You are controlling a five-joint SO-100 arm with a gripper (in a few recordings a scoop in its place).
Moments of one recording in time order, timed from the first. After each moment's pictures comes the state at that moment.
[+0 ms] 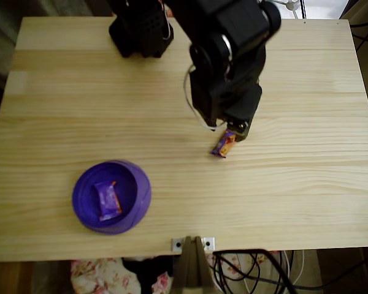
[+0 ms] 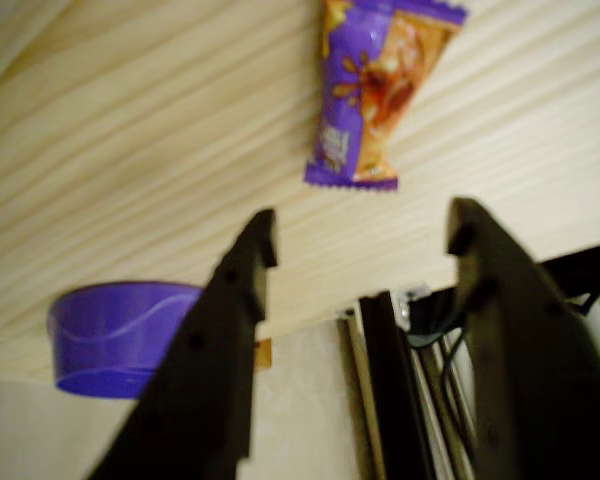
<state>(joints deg) -37.4 85.5 93.1 76.5 -28.0</state>
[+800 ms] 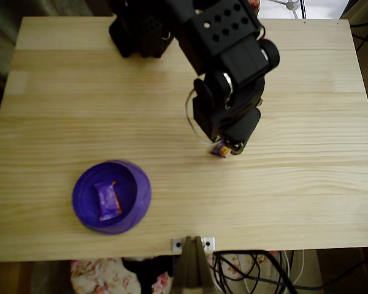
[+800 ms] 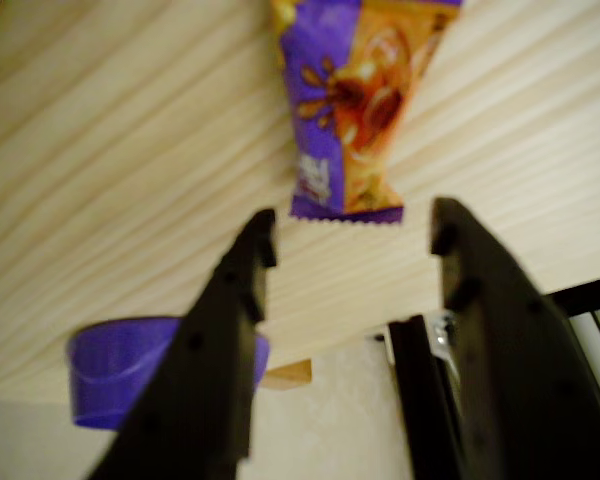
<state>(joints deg) -35.8 77.2 88.9 73.7 -22.5</state>
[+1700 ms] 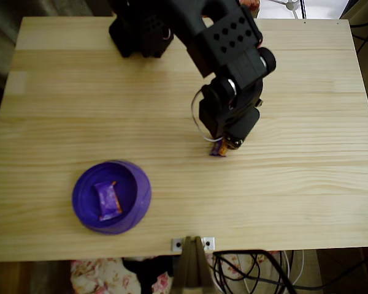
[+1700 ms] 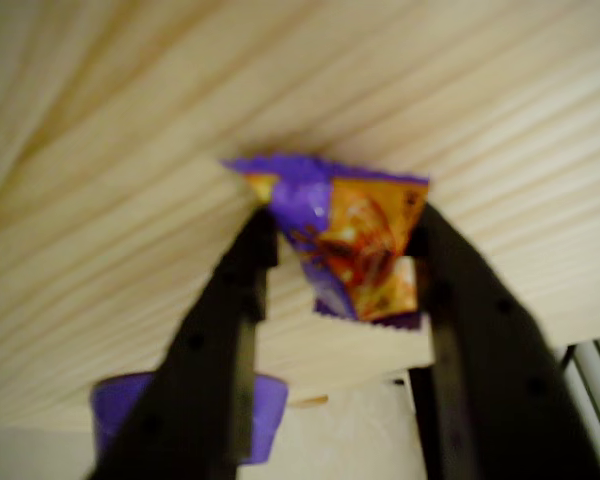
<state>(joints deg) -38.5 75.6 96.1 65.8 -17.8</state>
